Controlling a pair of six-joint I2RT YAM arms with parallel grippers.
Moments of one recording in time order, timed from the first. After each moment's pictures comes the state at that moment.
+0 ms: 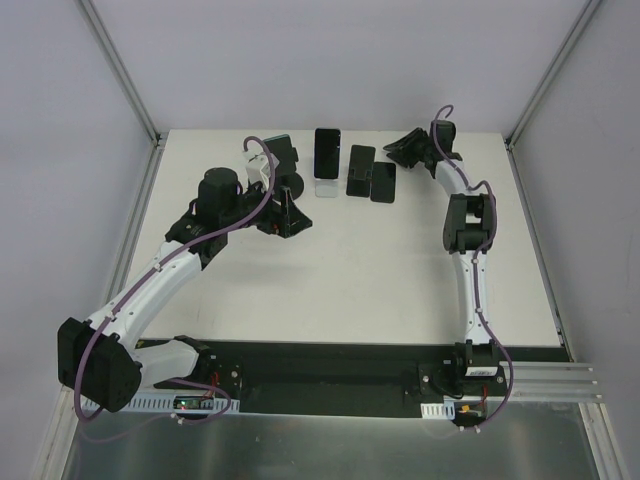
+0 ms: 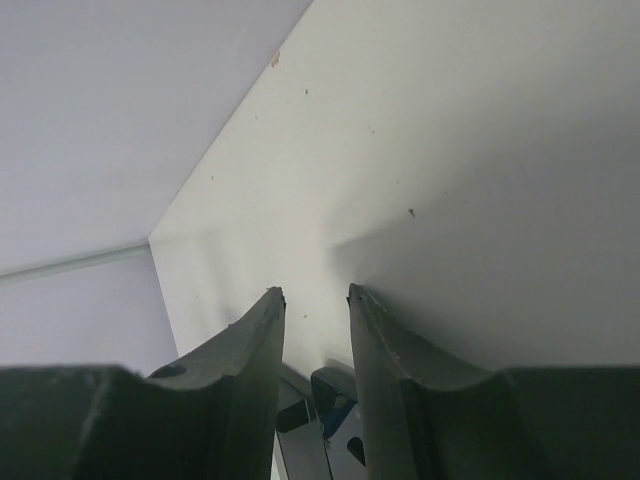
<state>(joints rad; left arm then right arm) -0.42 1.17 0.97 -0.21 0.52 -0.37 0.04 2.80 2.42 -0.16 -0.48 1.01</state>
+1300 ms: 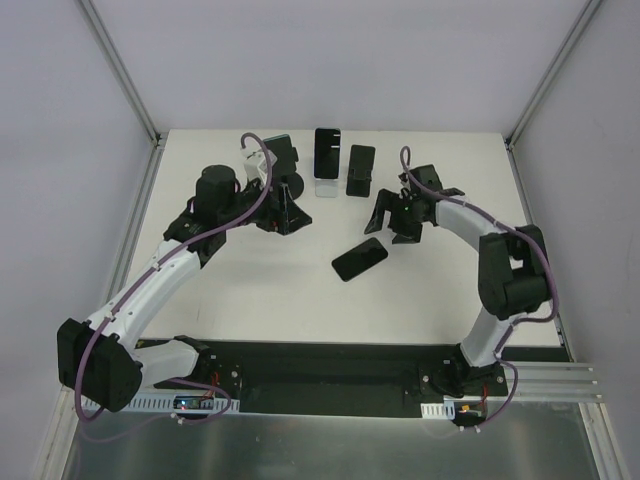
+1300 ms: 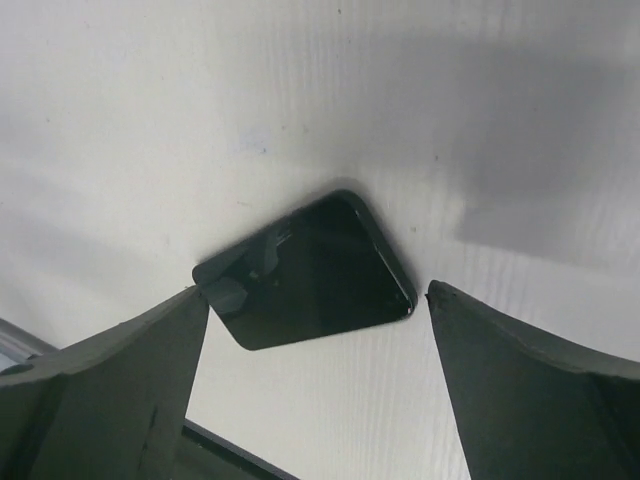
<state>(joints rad) -0.40 1.17 0.98 -0.20 0.54 -0.39 0.28 1.81 1.20 -0.47 -0.39 0.47</state>
